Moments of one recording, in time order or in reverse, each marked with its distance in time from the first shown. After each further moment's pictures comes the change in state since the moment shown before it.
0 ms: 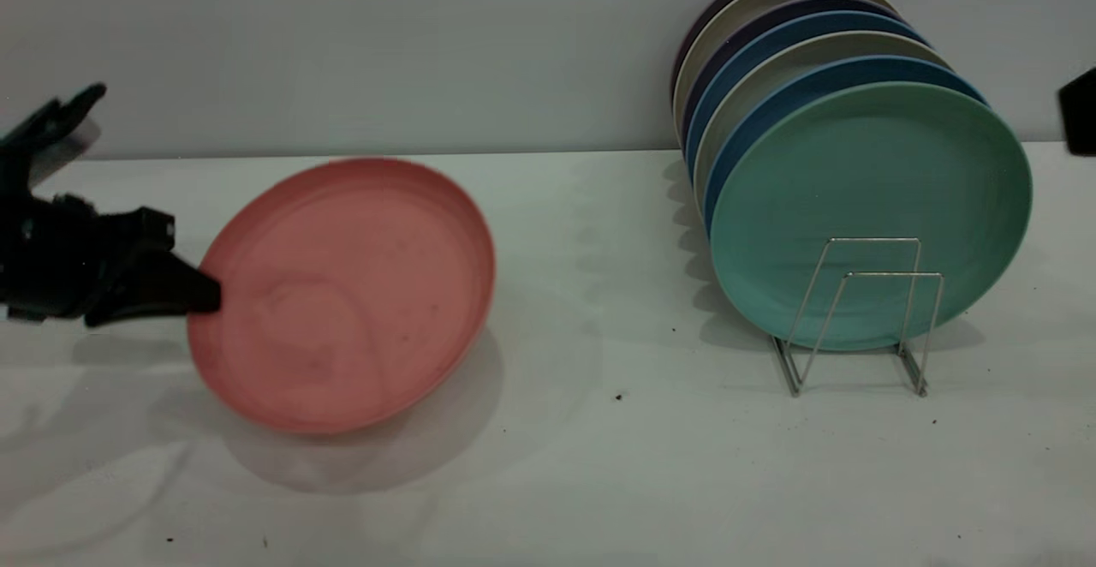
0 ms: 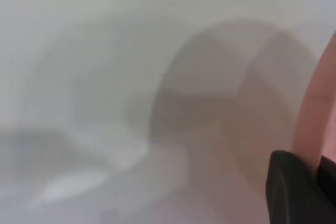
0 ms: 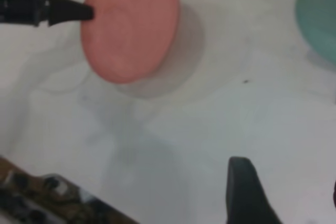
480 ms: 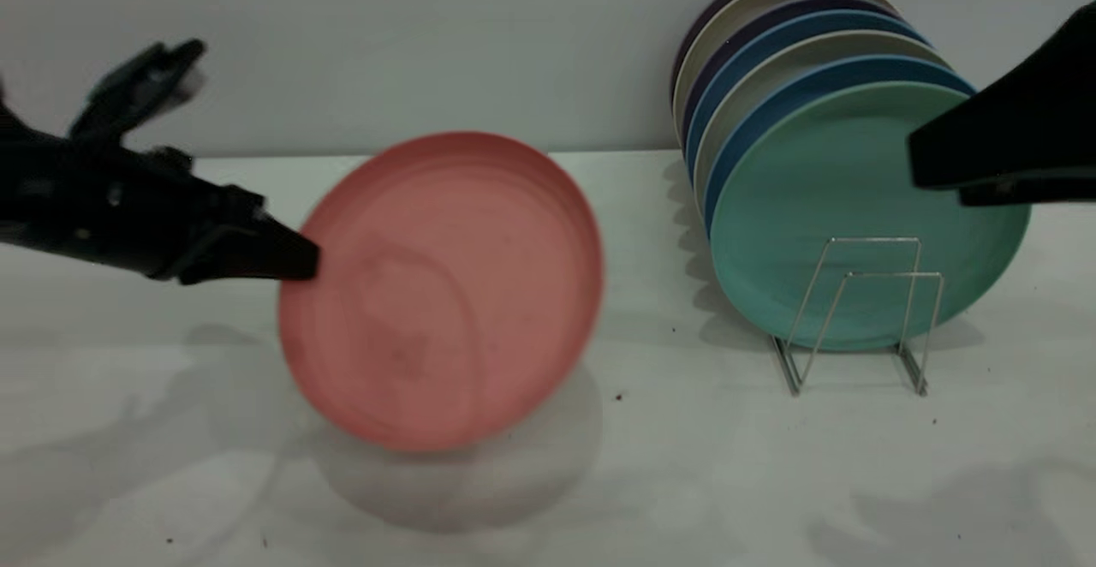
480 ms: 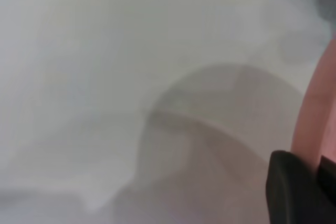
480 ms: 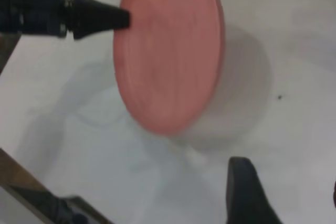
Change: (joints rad) left arm -0.179 -0.049 -0.007 0.002 0.012 0.079; right arm 0.000 0.358 -0.007 0.441 0.012 -0.480
